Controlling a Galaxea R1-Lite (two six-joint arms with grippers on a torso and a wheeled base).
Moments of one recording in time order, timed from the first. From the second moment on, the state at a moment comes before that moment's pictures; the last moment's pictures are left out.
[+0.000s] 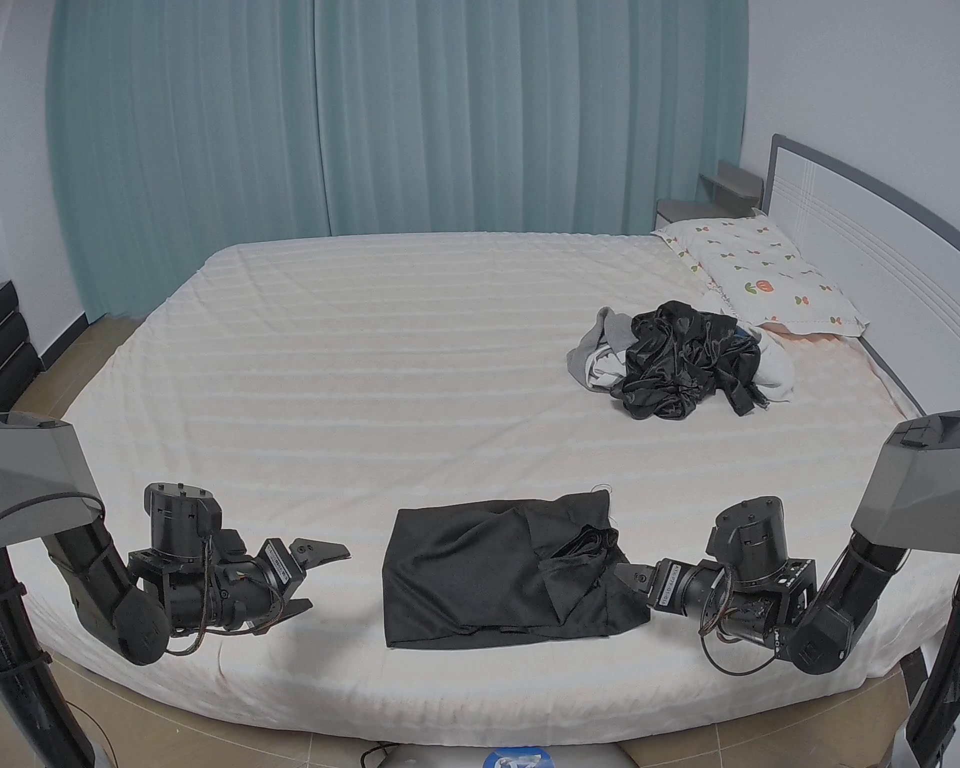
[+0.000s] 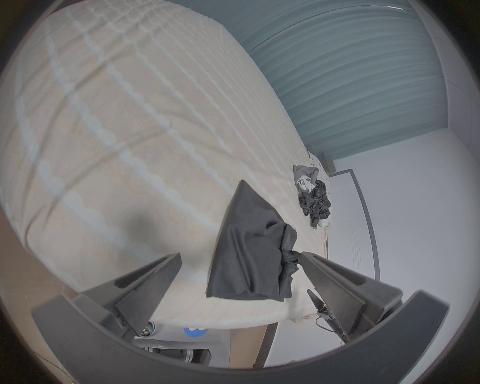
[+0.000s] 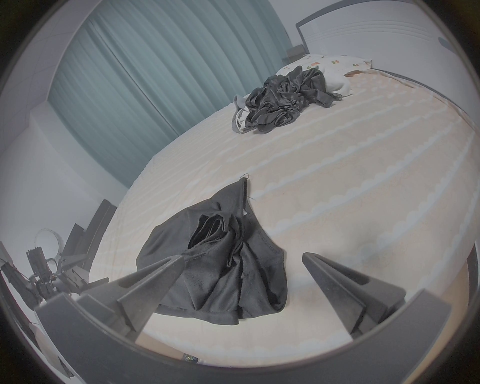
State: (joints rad) left arm -0.18 2.02 -0.36 -1.01 -0.40 -0.94; right arm 0.51 2.09 -0.43 -1.04 -0.16 0.66
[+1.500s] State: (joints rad) left arm -0.14 2.10 -0.43 -1.03 -0.39 -0.93; right arm 0.51 2.30 -0.82 -0.73 -0.46 0.35
